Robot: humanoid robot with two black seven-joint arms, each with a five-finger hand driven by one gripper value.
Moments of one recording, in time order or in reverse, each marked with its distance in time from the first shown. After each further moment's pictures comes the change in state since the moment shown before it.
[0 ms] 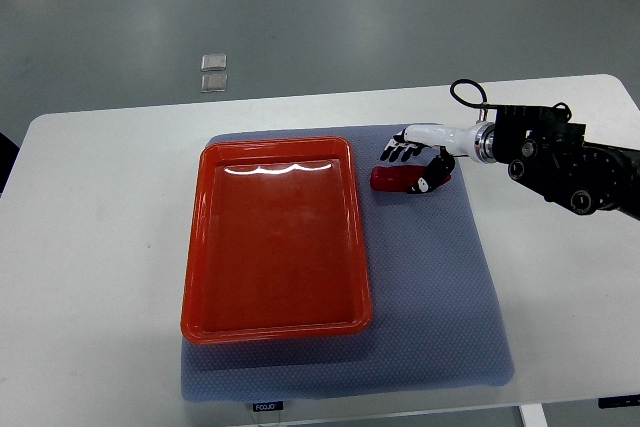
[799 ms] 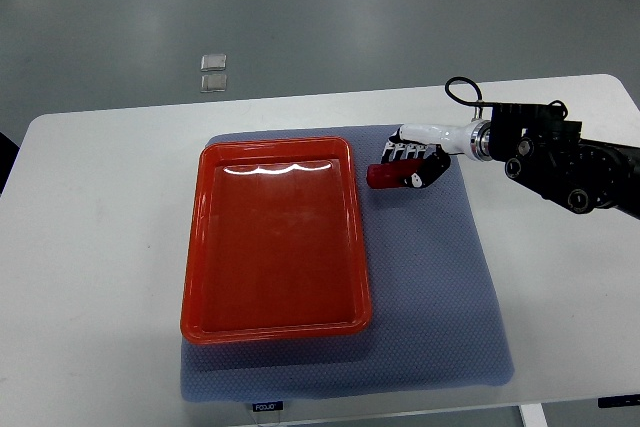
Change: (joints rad) left arm 0.000 0.000 0.000 0.000 0.000 0.000 0.000; right arm 0.021 0.003 0.004 0.010 -0.009 0.000 0.011
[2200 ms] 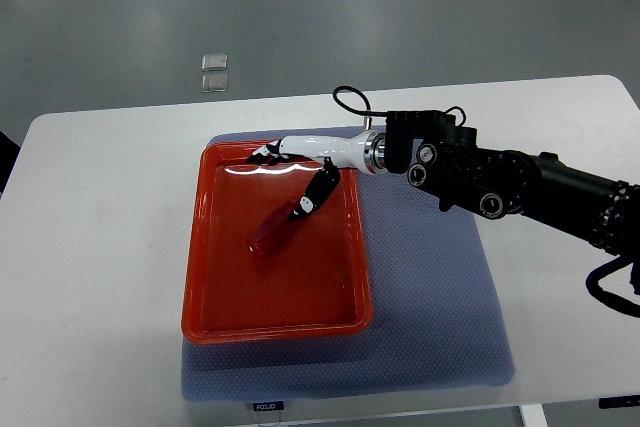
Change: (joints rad) left arm 0.000 0.000 0.000 0.000 0.000 0.000 0.000; right arm 0.024 0.210 0.066 0.040 0.221 0.039 0.032
